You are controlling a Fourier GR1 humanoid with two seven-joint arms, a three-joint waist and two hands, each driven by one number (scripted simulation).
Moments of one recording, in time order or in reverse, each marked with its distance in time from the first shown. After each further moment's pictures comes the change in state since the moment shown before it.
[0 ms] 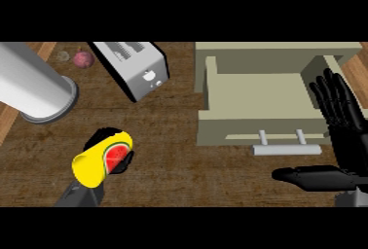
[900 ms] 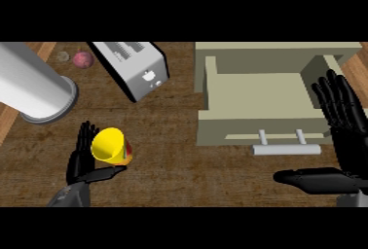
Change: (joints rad) left arm 0.021 0.070 0.030 0.094 -0.030 0.128 -0.017; right arm 0.012 -0.001 -0.002 -0.012 -0.011 0.002 -0.011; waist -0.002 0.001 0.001
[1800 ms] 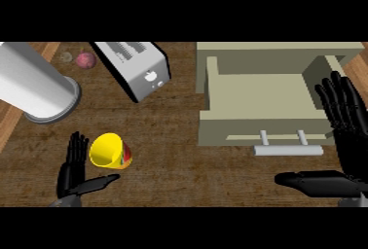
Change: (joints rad) left arm 0.110 0.011 -0.002 -0.094 -0.012 0.077 0.006; right arm 0.015 0.000 0.005 -0.024 0.003 -0.015 -0.002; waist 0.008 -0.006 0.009
